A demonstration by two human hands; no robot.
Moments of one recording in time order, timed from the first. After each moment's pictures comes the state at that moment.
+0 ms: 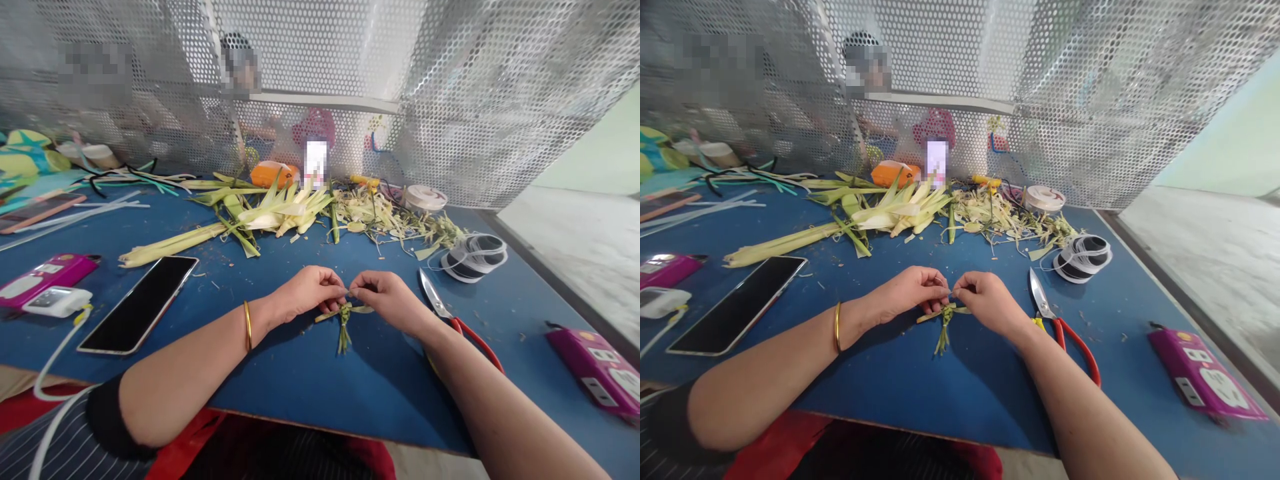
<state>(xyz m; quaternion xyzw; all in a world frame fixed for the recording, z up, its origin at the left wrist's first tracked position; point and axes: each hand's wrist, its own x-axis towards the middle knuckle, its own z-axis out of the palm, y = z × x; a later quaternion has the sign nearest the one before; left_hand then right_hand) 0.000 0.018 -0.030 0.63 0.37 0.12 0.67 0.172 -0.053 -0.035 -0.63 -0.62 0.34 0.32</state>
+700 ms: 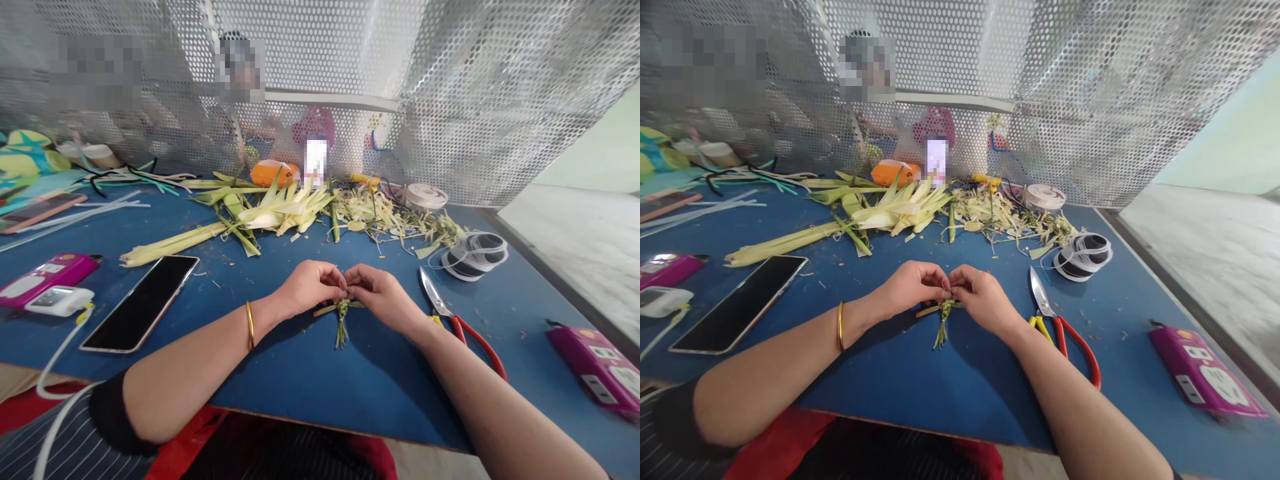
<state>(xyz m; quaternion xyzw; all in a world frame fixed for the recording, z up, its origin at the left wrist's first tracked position) 0.000 0.024 -0.038 0.69 0.34 0.19 0.61 0.167 -0.049 -0.047 -0.56 -0.62 0.38 0.40</state>
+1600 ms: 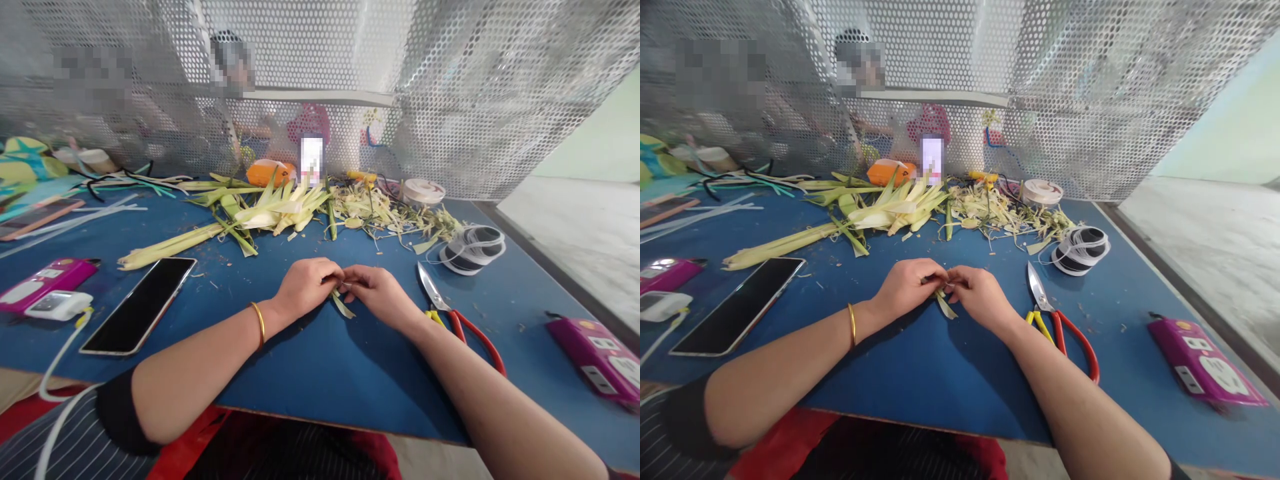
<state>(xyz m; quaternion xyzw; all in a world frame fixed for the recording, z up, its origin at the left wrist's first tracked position) -0.002 0.027 -0.046 0.91 0.25 0.26 0.20 0.163 -0.049 -0.044 -0.60 -0.60 0.37 0.37</state>
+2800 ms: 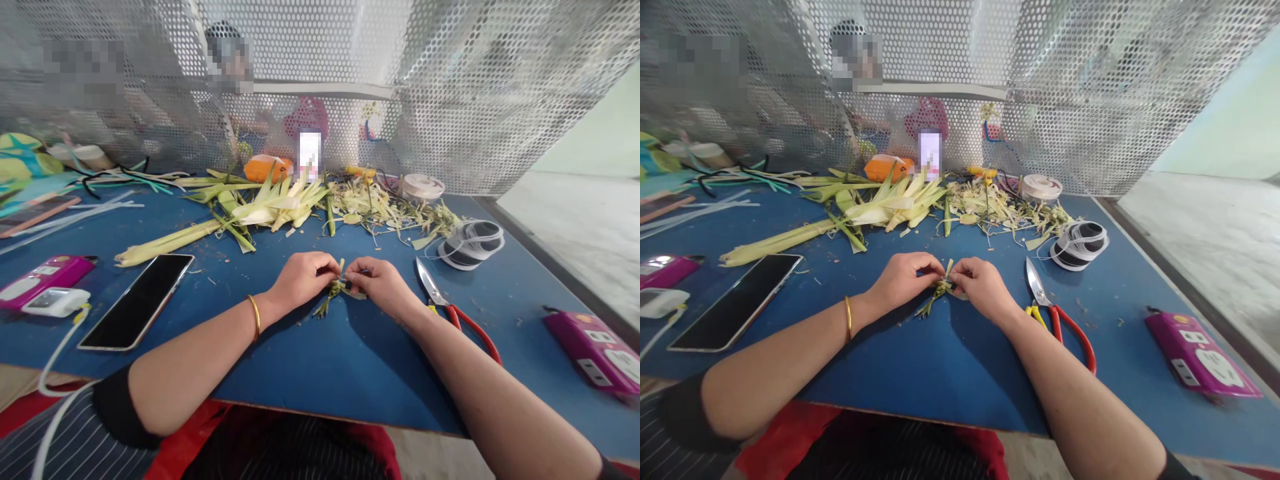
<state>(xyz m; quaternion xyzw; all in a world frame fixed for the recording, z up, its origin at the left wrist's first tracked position) -0.002 0.030 -0.041 0.88 0.28 0.25 0.28 0.170 -0.045 -0.051 -0.64 -0.56 0.36 0.40</state>
